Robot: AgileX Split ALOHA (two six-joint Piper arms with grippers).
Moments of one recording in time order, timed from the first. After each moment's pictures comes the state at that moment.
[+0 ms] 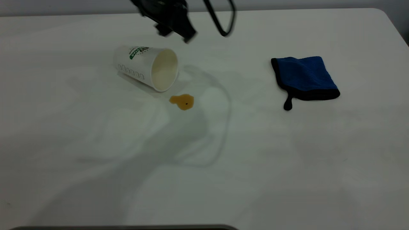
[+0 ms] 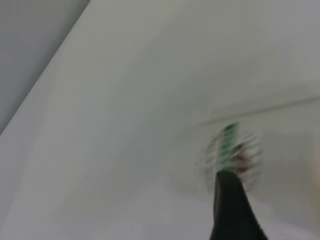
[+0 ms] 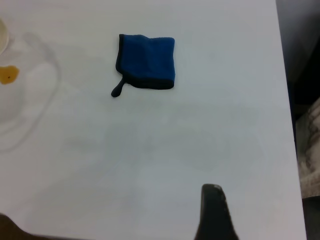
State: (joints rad) left arm -0.71 2.30 -1.56 0.93 0.64 -0.59; right arm 0.10 0.03 -0.47 0.00 1.13 -0.01
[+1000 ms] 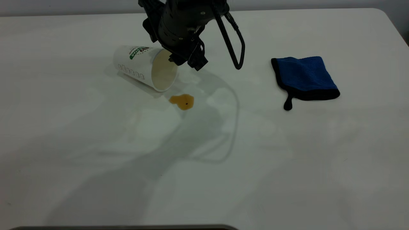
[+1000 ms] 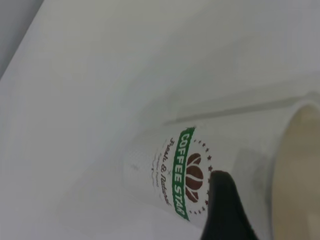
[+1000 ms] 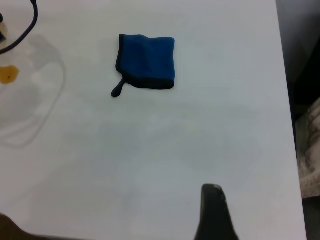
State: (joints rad) left arm -0.73 2.48 -1.66 0.98 0.72 -0.69; right arm 0.10 0.03 -0.47 0.00 1.13 -0.01
